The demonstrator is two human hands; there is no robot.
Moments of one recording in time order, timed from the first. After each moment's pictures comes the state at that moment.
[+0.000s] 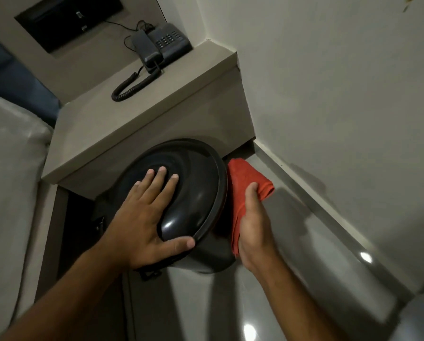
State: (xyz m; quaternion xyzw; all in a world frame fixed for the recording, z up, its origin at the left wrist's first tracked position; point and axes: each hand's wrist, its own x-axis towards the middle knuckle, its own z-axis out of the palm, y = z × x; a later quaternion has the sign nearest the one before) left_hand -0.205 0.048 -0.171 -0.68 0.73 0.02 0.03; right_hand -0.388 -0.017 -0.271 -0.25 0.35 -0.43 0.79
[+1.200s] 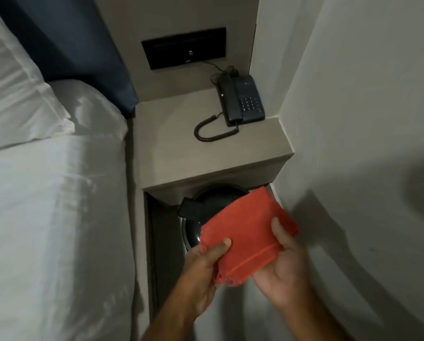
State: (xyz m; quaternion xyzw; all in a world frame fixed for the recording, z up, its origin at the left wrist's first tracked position) left_hand -0.235 0.074 0.051 -0.53 -0.07 0.62 -0.57; right_hand -0.358 -0.017 0.061 -0.05 0.35 -0.31 0.88
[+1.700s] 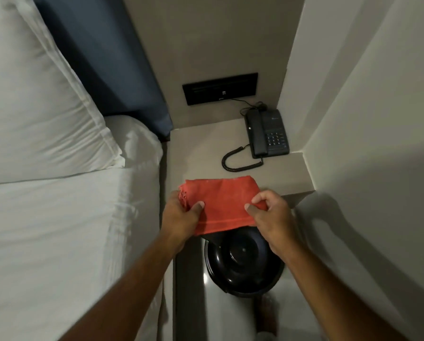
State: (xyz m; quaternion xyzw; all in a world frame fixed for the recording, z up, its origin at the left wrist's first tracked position) left_hand -0.089 -0.001 0.151 -0.81 0.08 0.35 -0.46; right_hand -0.251 -0.120 0.131 -0.60 0.53 -0.19 0.57
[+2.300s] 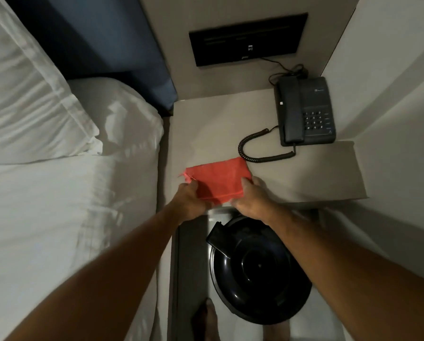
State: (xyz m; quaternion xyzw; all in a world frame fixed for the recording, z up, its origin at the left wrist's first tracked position) left_hand 0.014 -0.064 -0.007 -0.83 0.21 0.49 -0.17; right_hand -0.123 -0.191 -0.015 -0.74 0.43 0.19 0.48
